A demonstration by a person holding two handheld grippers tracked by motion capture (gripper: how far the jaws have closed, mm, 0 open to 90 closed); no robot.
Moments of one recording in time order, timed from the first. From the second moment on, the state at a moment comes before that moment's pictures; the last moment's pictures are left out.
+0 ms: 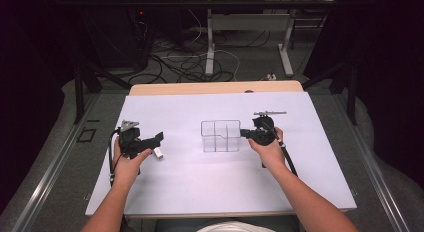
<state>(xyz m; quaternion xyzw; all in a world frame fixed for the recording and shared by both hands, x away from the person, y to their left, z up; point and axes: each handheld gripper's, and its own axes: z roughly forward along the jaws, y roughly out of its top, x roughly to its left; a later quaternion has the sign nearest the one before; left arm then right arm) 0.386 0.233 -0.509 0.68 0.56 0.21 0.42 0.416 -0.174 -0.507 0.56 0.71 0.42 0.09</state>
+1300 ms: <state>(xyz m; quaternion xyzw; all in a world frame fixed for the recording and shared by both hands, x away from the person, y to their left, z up) 0.386 0.237 -0.509 0.67 0.57 0.21 0.42 0.402 -0.204 -0.489 0.50 0.71 0.47 0.13</state>
